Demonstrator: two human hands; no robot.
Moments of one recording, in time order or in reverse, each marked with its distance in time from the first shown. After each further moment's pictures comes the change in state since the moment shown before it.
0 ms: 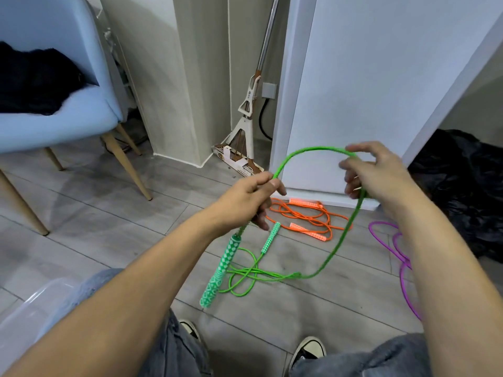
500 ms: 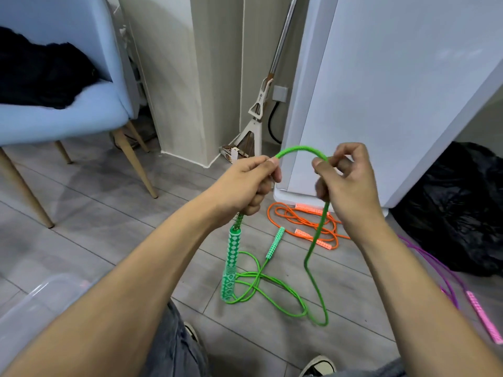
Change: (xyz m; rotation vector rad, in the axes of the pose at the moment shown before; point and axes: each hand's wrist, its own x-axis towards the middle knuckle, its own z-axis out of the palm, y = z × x) left_hand 0.000 0.031 -0.026 -0.273 0.104 -0.019; right_hand -0.021 -0.007 0.074 0.353 -0.071 -0.337
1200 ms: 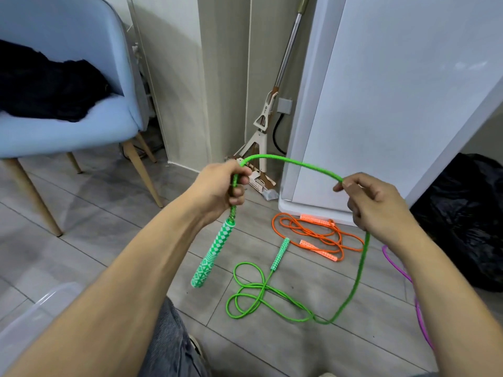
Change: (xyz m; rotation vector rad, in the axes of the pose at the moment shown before) left_hand 0.010 0.005 -0.036 -0.292 0.329 -0.116; right_hand 0.009 0.008 -0.054 -0.391 -0.133 0.104
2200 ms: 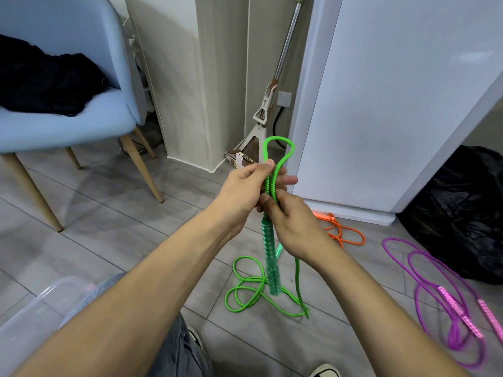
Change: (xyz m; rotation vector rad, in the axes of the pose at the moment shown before) left_hand -0.019 -0.030 0.039 0.169 -0.104 0.130; right_hand -0.026 -0.019 0.107 -0.141 -0.253 -0.175
